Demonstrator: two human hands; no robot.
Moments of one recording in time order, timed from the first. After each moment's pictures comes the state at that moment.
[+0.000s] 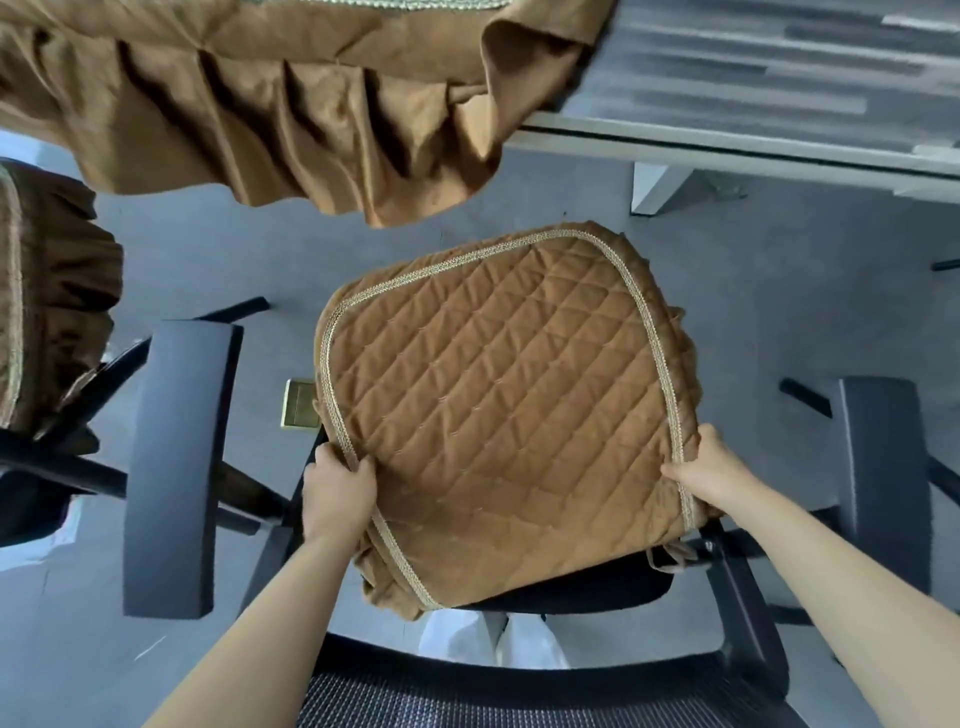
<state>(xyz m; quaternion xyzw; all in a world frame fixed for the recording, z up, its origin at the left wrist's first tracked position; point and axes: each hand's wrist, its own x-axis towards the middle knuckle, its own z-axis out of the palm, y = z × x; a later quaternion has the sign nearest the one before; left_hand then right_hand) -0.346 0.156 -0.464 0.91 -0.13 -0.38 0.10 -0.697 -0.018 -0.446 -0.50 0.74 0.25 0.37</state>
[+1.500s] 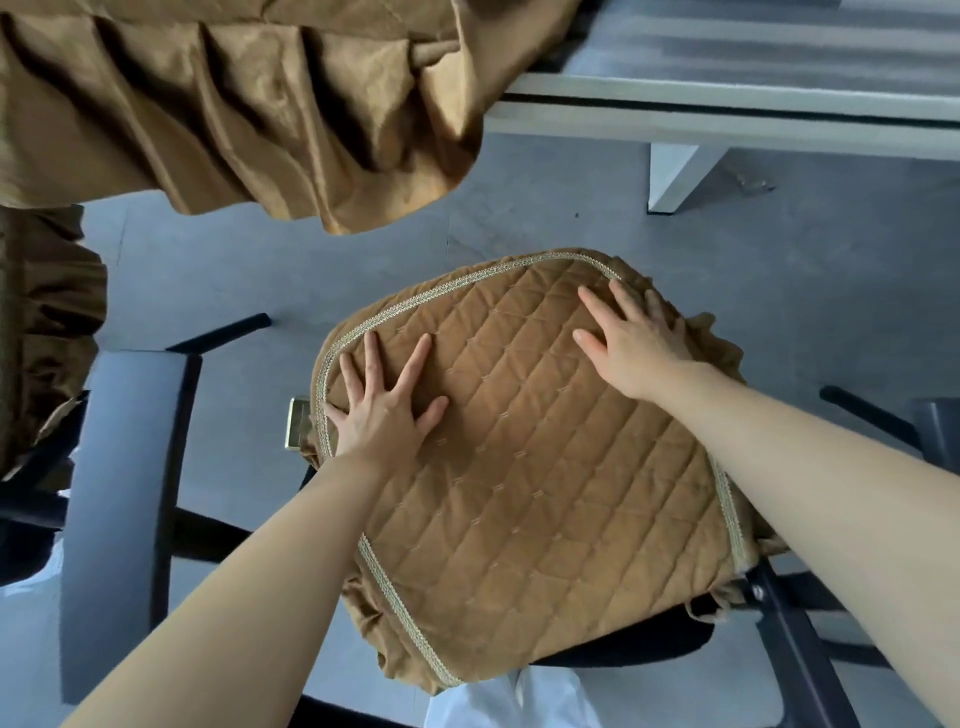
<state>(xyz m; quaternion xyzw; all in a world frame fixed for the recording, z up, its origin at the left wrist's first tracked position) -0.343 0.057 -0.494 0.83 -0.49 -0.28 -0.05 -0.584 -0.119 -0.482 -0.78 0.54 0.23 0.23</state>
